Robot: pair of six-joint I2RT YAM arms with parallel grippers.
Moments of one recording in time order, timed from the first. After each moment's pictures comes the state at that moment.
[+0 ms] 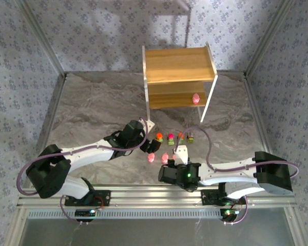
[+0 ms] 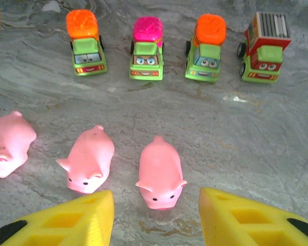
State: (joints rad) left arm -0.85 1.39 0.69 0.02 0.04 -0.20; right arm 1.41 1.29 0.60 -0.57 0.78 1.20
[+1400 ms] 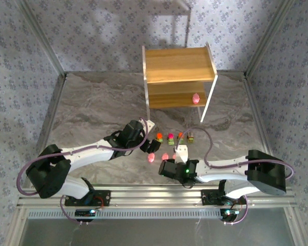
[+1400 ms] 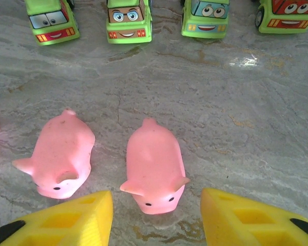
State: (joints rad) left arm -0.85 1.39 0.69 0.02 0.04 -0.20; right arm 1.30 1.34 0.57 -0.47 0.63 1.19
